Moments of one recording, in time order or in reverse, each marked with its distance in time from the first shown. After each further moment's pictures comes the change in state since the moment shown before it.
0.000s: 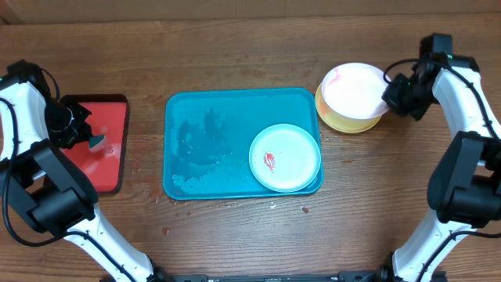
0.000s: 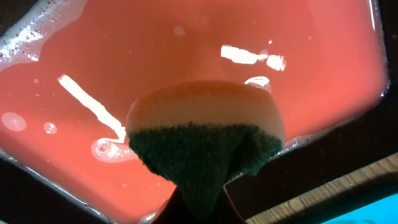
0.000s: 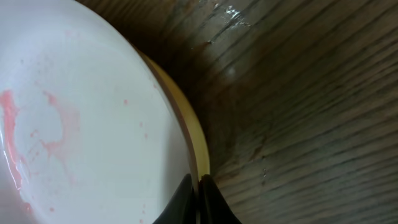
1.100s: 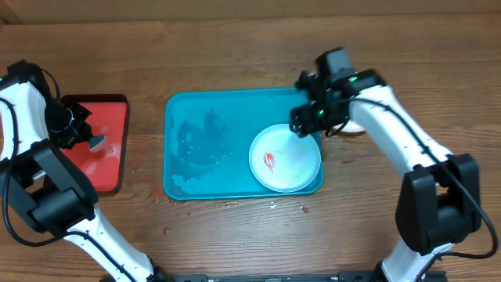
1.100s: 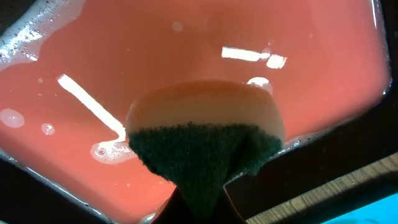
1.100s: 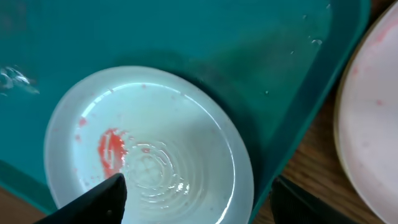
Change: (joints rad) left arm 0.000 0.000 -0.002 -0.001 0.000 0.007; right arm 0.532 -0.151 -0.151 0.042 -0.050 -0.547
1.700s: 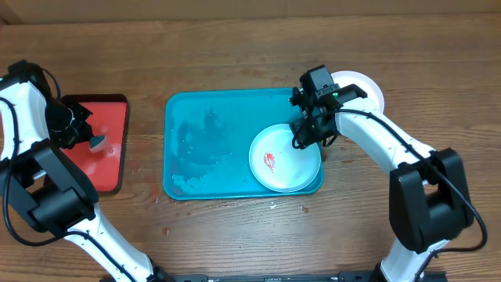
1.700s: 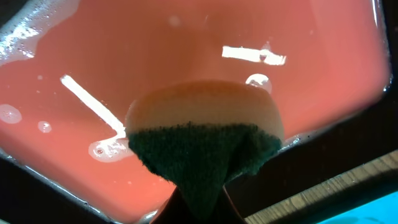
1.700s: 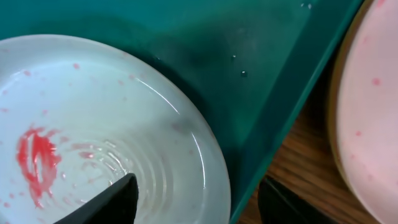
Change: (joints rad) left arm -0.009 0.000 0.000 -0.005 0.000 0.000; right arm 0.046 0.038 -0.087 0.074 0.167 0.010
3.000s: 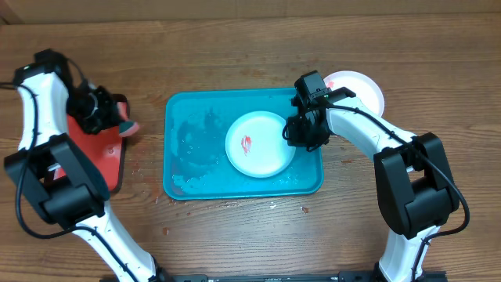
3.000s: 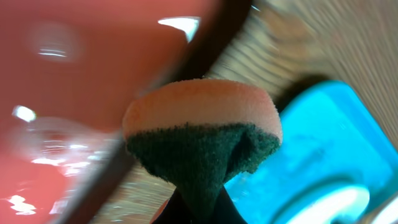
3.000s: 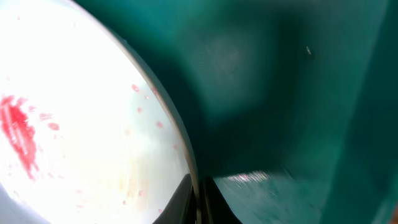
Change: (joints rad) left arm -0.124 0.000 0.000 0.012 0.258 0.164; right arm 0.004 0.089 -0.002 0.090 -0.192 0.418
